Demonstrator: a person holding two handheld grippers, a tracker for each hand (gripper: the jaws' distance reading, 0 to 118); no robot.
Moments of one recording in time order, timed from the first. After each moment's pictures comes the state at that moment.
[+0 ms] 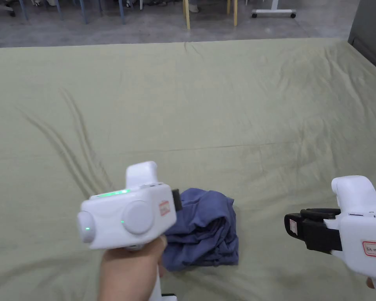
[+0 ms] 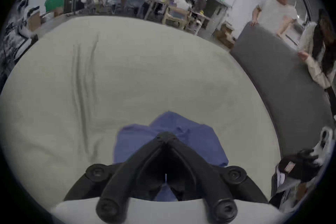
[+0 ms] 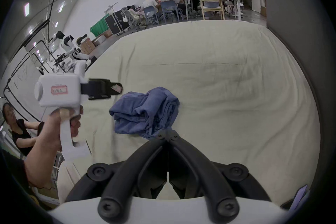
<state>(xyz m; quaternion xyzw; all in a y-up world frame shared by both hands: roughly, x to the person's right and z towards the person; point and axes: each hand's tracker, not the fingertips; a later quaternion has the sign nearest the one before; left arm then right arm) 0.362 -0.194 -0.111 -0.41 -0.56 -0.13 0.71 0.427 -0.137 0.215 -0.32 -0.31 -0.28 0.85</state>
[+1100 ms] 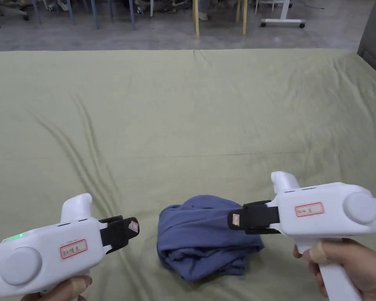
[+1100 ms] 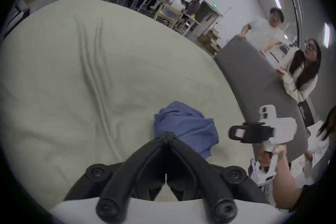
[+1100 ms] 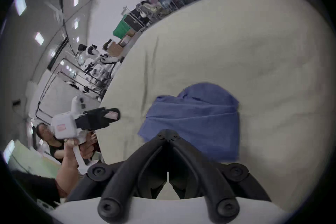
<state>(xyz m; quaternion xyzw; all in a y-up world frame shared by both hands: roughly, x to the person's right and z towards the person) 0.271 -0.209 -0.216 -0.46 -0.60 -0.01 0.65 0.513 -0.218 0.131 -0.30 -0.15 -0.45 0.83</state>
